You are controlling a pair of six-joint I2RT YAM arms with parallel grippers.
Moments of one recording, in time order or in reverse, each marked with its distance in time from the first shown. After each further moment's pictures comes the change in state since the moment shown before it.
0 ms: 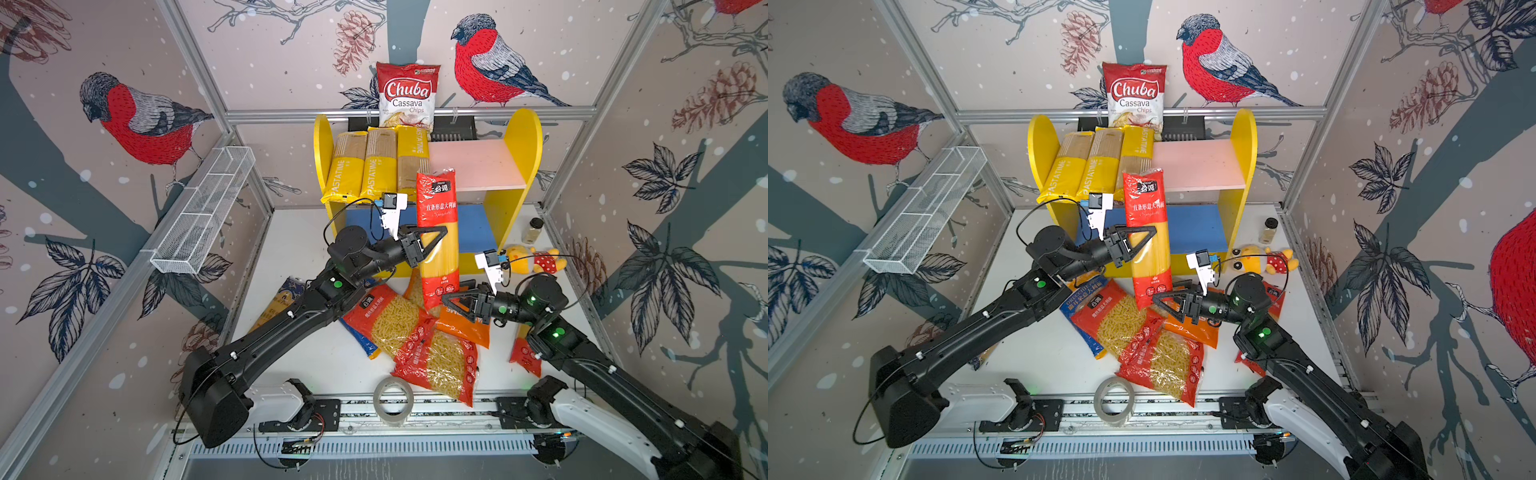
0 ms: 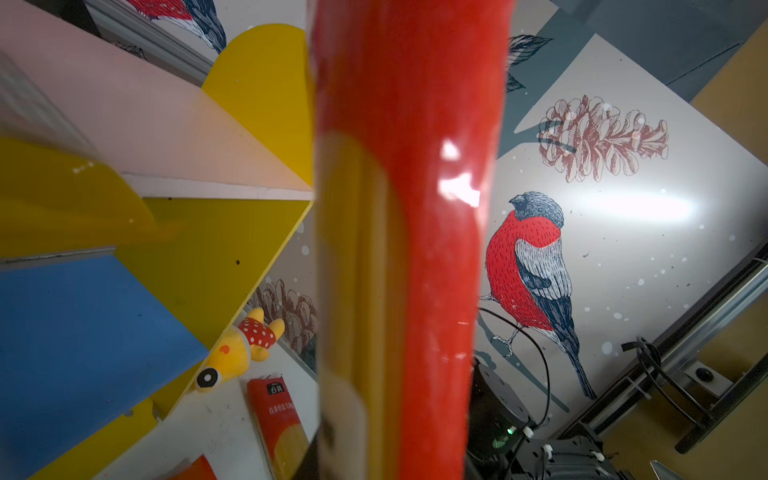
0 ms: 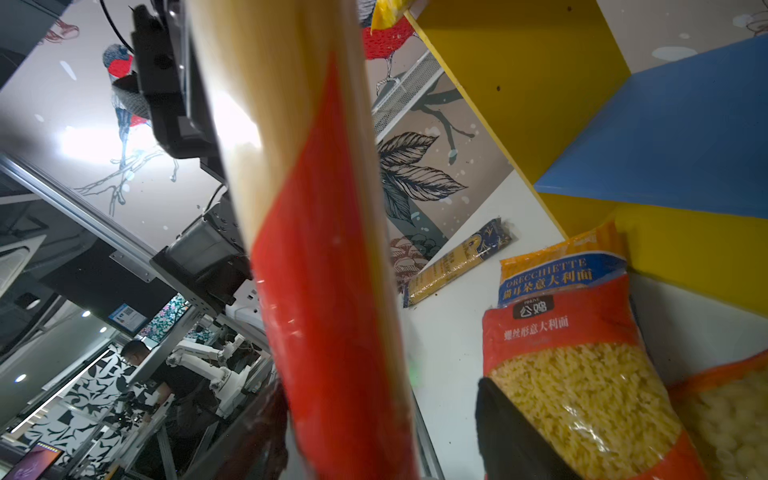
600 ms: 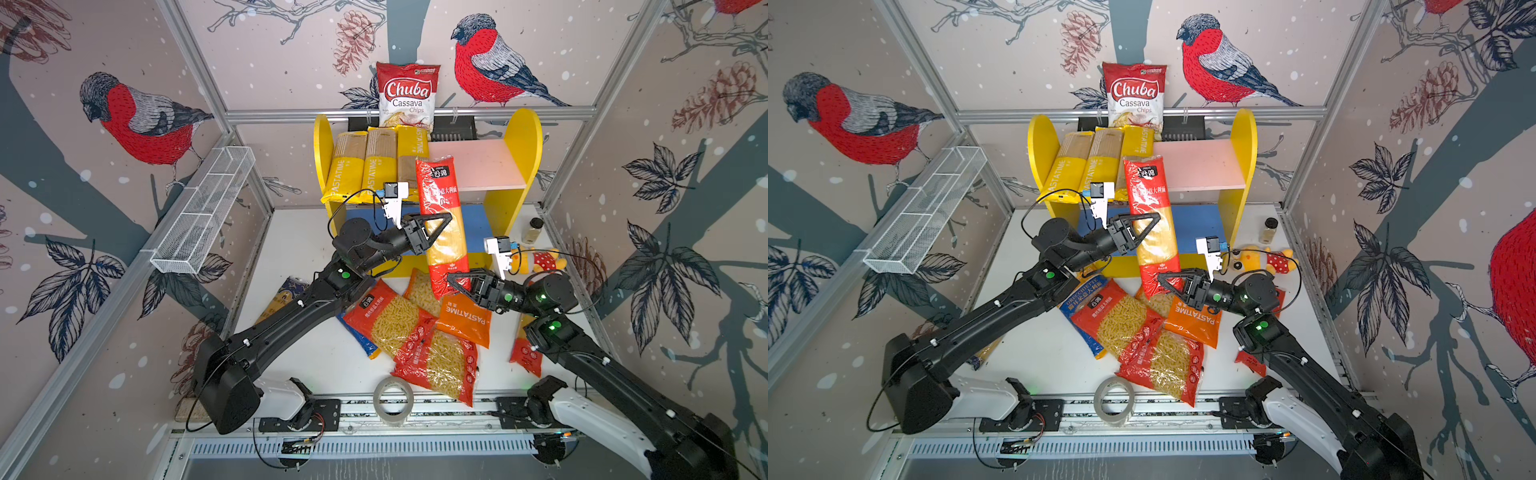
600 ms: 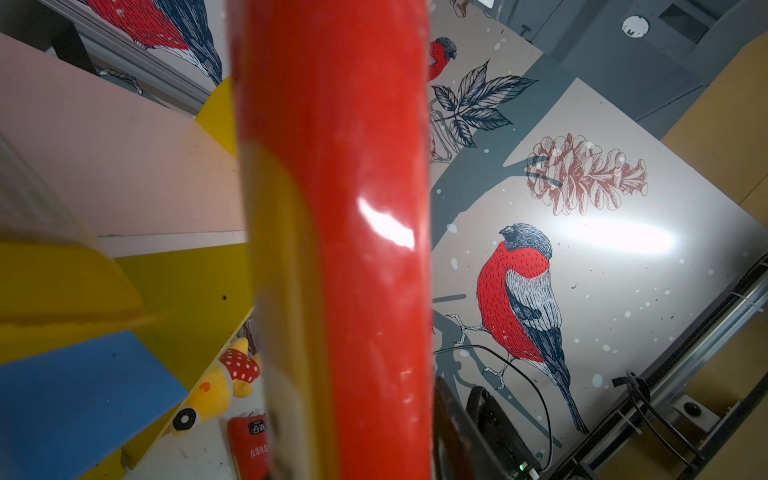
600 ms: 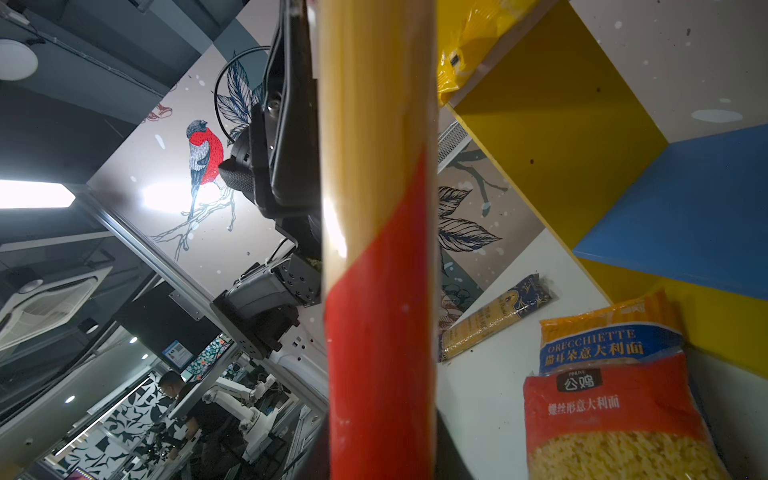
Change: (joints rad) left arm 0.016 0.073 0.063 0.077 -0.013 -0.060; right arm -0.054 0.069 0.034 0.266 -0.012 0.182
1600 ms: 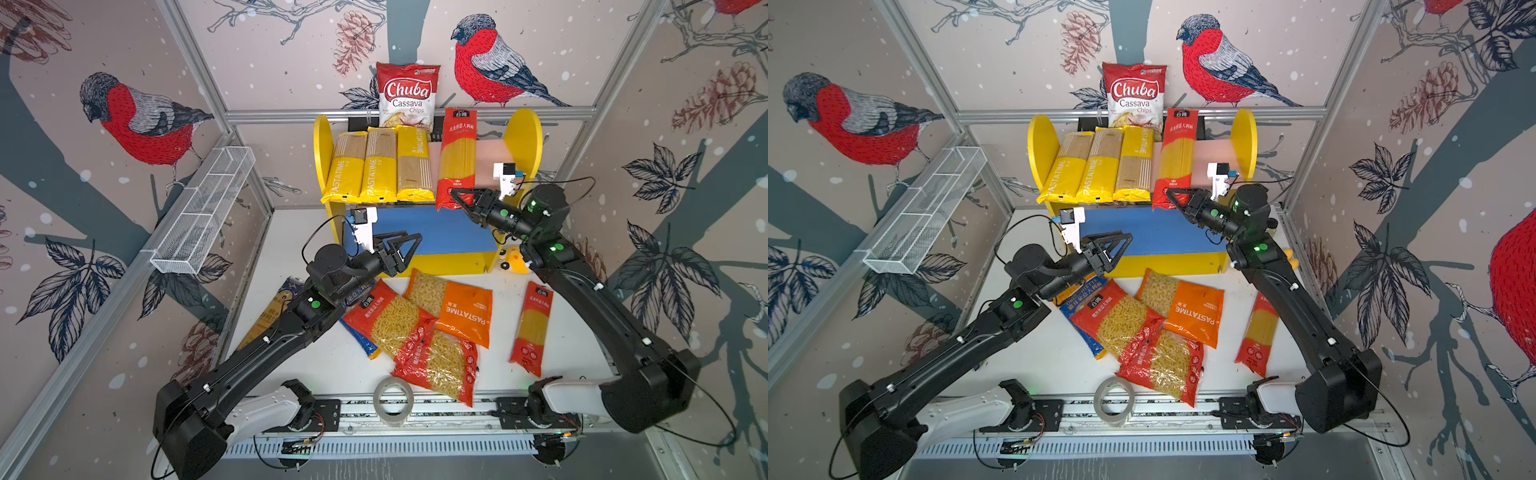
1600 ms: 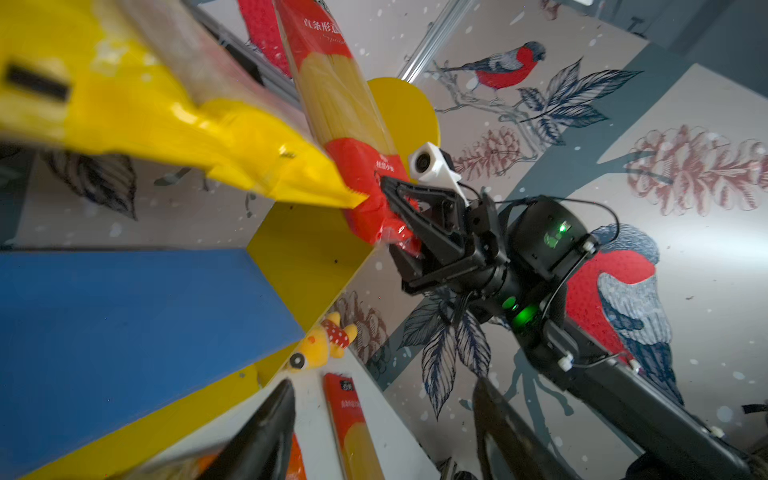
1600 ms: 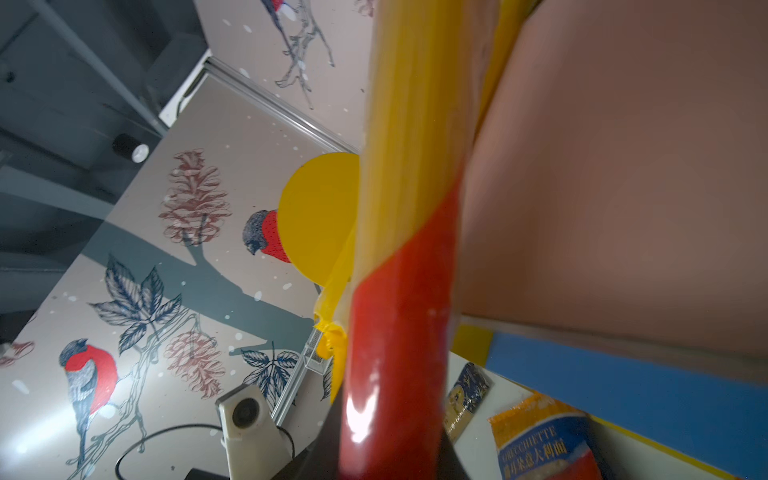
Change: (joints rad) left arm 0.037 -0.306 -0.302 -0.196 -0.208 0.114; right arm -0.188 0.467 0.728 -0.525 0.165 0.077
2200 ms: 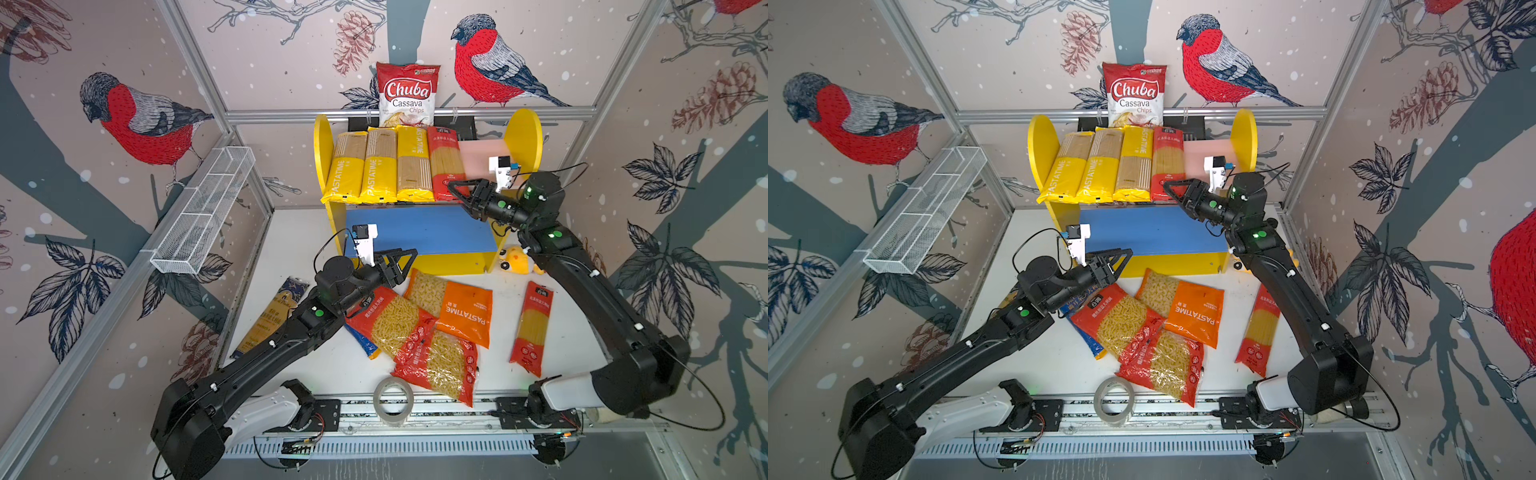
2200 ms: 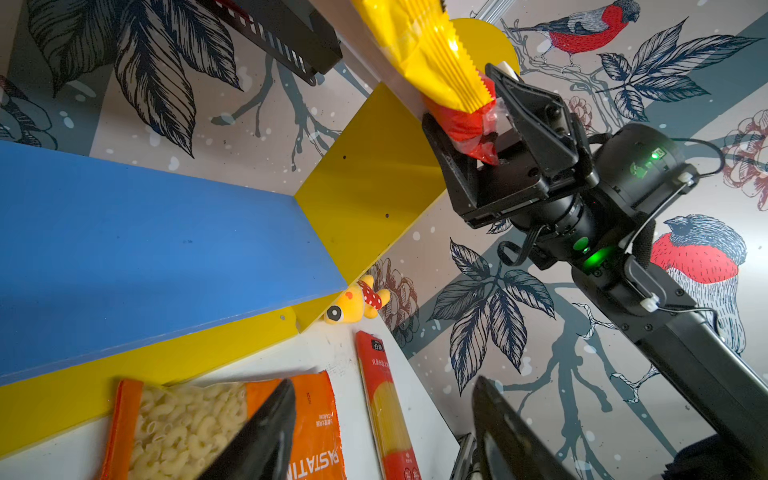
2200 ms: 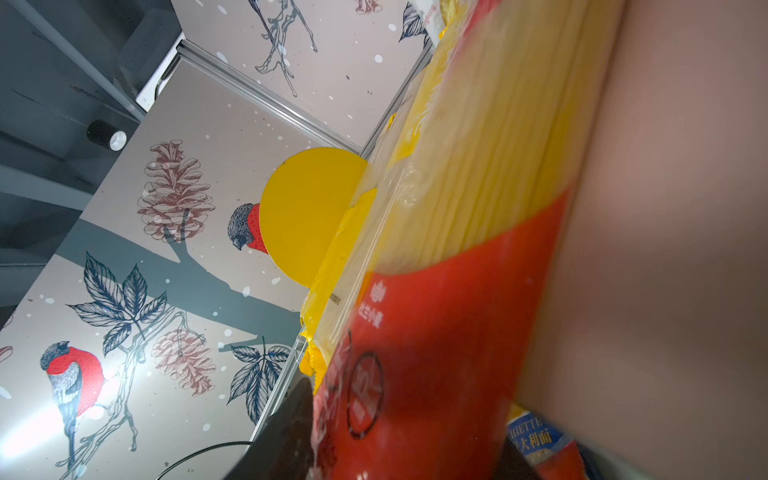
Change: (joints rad) left arm 0.000 0.005 -0.116 0.020 -0.032 -0.039; right arm -0.013 0.060 0.090 -0.070 -0.045 -0.053
